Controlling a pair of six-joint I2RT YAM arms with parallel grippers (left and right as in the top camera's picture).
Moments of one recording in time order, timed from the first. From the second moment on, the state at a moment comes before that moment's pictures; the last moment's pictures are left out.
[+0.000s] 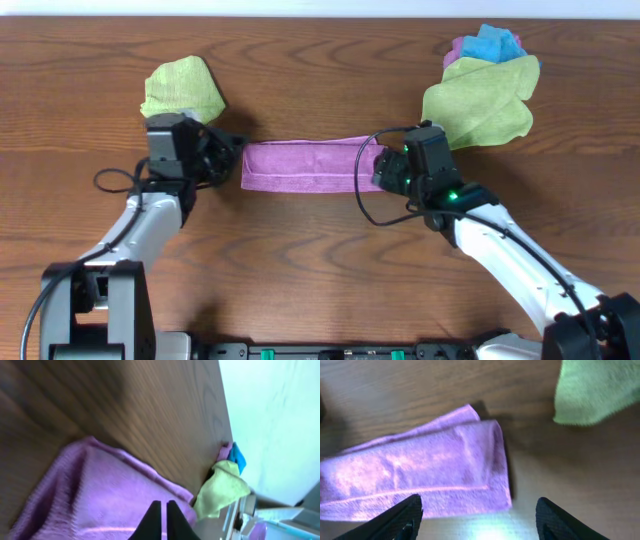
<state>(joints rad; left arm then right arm) -0.03 1.57 0.74 0.12 0.55 -1.08 0.39 1.44 0.81 -0.28 0.03 0.70</state>
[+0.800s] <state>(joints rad) -0.10 1.83 0.74 0.18 0.46 -1.09 0.39 1.64 0.81 -0.22 -0.02 0.89</state>
